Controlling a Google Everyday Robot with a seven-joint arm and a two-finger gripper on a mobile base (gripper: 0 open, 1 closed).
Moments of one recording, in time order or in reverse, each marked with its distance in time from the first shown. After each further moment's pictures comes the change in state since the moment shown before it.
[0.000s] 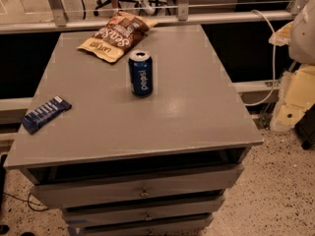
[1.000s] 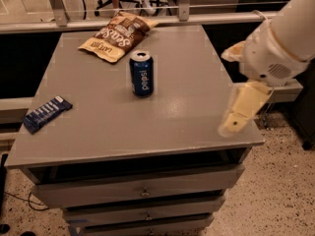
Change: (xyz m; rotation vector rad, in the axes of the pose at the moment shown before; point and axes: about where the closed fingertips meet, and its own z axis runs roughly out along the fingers) arm -0.068 0.013 0.053 -0.091 -0.245 -0.031
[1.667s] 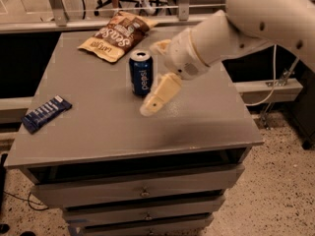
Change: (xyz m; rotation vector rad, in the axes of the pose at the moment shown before) arm -0.138 -0.036 0.100 -0.064 -0.426 -0.101
